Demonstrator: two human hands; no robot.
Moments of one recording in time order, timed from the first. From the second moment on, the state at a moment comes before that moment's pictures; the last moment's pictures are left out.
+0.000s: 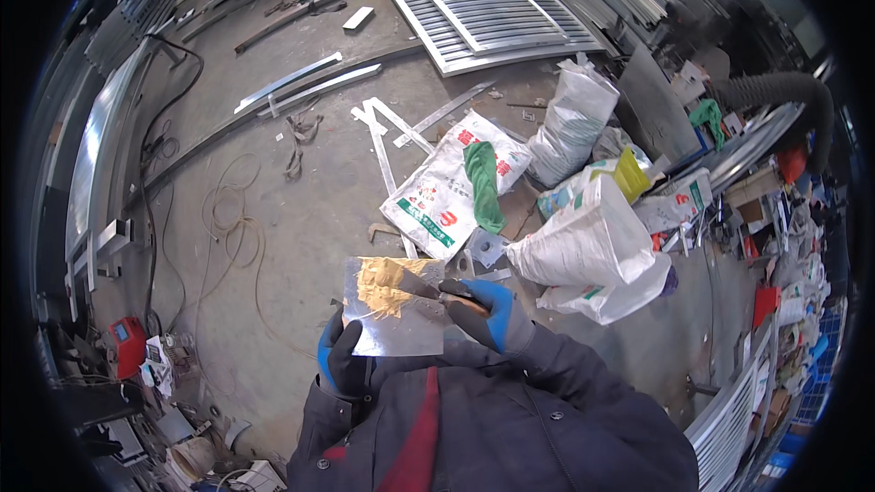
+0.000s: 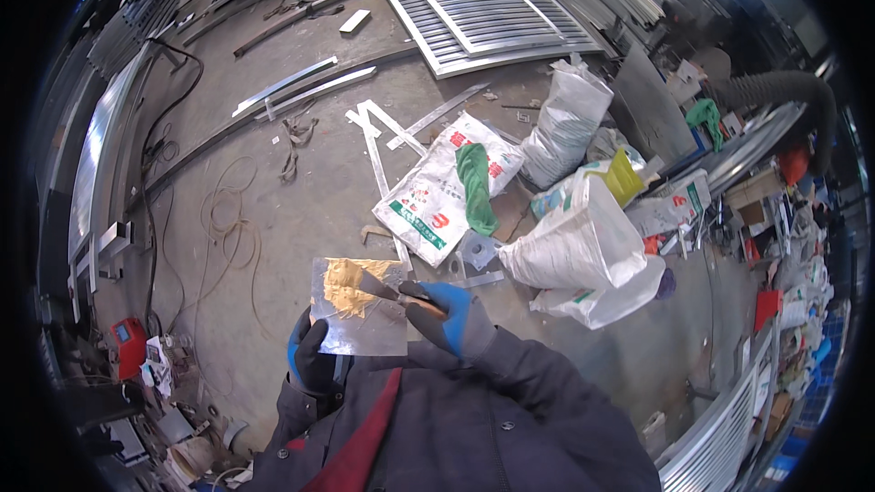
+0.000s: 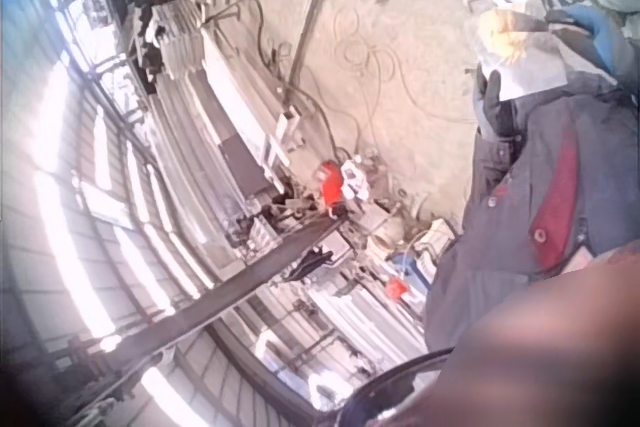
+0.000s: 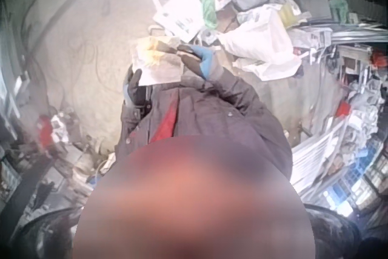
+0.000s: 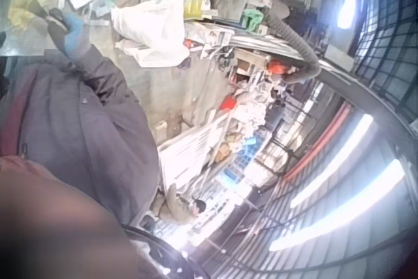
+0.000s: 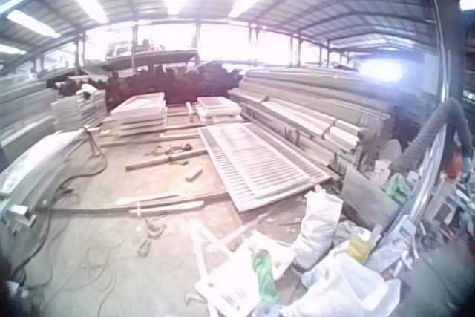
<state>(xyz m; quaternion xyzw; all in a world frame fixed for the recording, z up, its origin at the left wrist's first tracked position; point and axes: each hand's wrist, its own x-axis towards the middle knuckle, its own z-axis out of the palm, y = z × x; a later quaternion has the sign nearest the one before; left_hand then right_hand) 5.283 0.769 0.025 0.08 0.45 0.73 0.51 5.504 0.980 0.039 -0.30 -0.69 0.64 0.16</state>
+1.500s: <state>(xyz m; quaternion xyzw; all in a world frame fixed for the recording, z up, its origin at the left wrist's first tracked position) 4.100 1.513 0.043 0.09 0.50 0.75 0.42 4.297 1.755 0.091 -0.35 -0.59 0.71 0.11</state>
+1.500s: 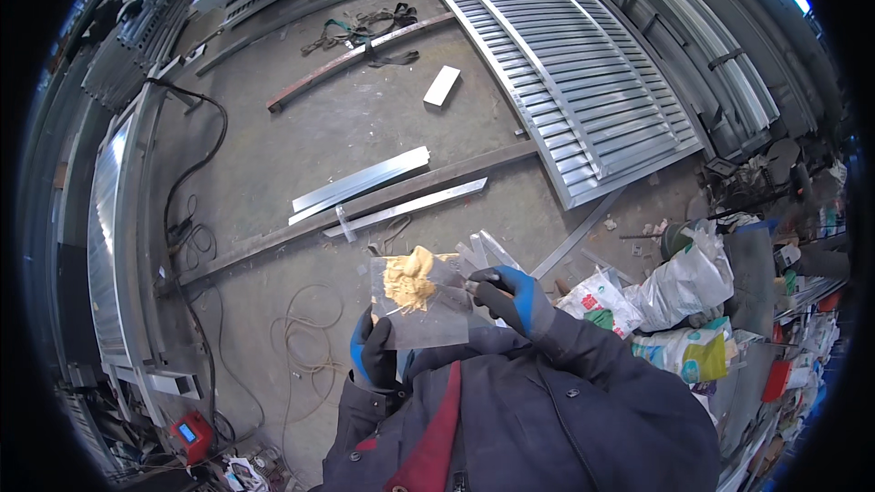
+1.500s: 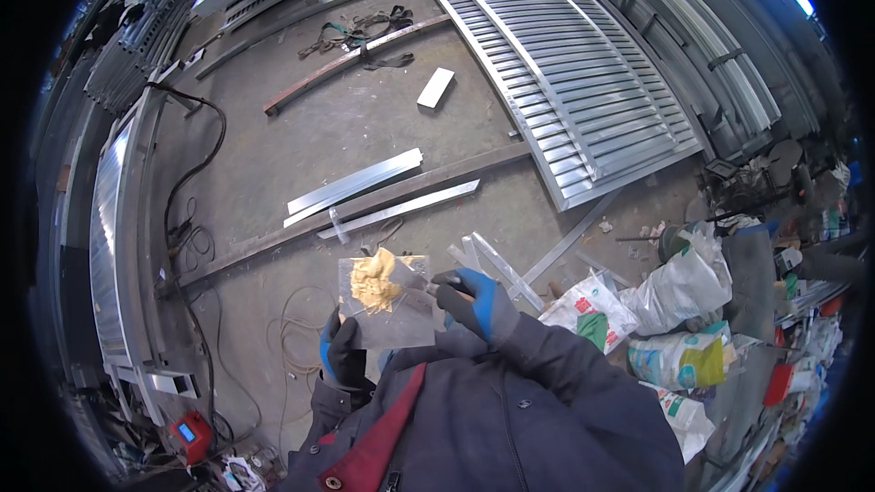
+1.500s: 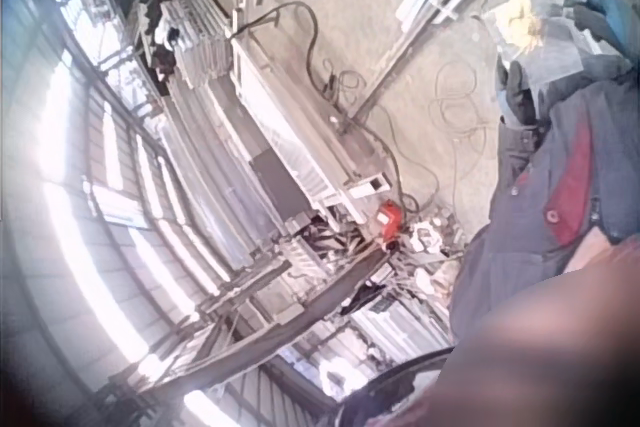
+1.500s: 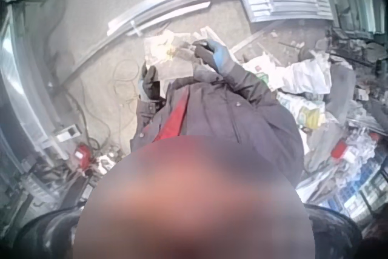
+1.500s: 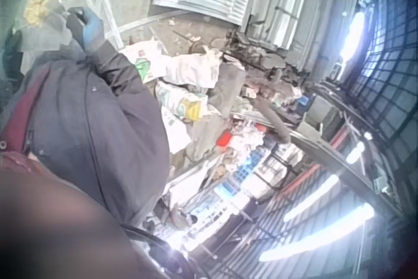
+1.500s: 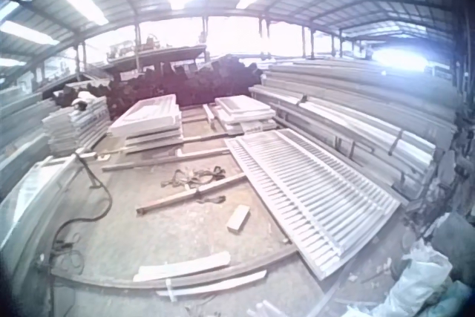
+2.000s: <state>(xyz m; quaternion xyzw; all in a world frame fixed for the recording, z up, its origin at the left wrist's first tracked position) 3.736 1.844 0.038 0.18 0.59 0.69 0.37 3.945 2.073 0.114 -0.38 -0.62 0.67 0.15</state>
